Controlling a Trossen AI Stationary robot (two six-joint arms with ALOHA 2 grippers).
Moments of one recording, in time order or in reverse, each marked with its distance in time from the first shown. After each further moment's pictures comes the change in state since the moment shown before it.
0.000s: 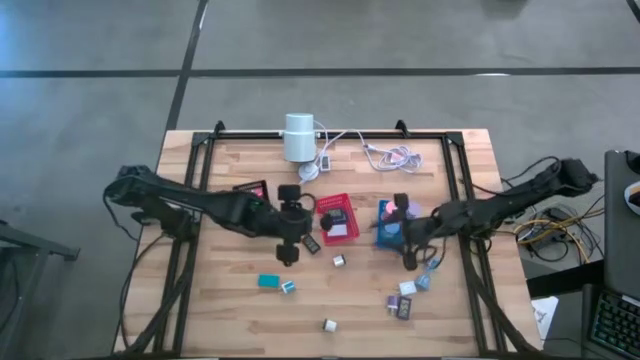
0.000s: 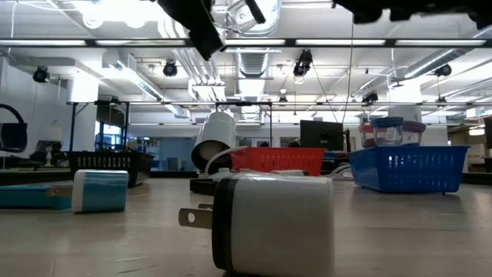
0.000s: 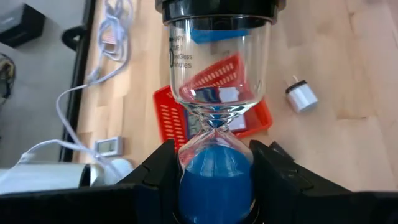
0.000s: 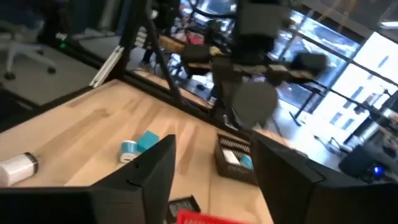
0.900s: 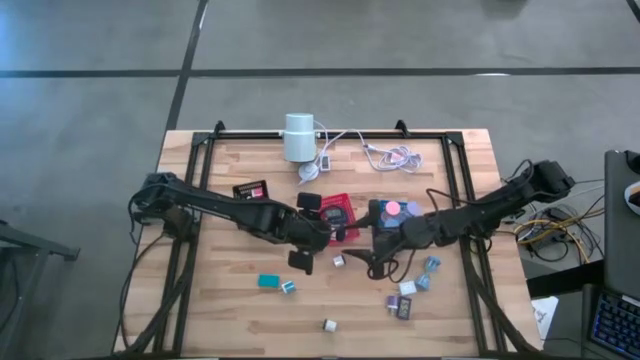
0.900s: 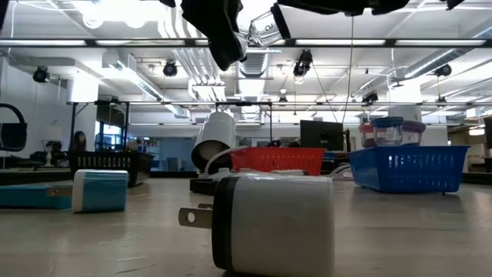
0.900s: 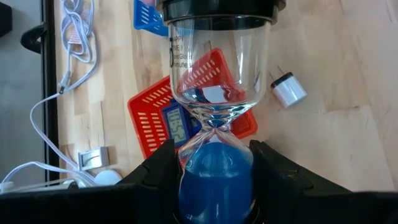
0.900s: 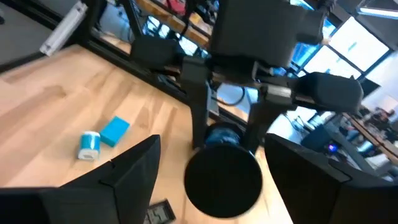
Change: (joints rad) left arm 0.002 0.219 0.230 -0.147 0.050 0.055; right arm 0.023 0.342 0.268 -0.027 0.175 -0.074
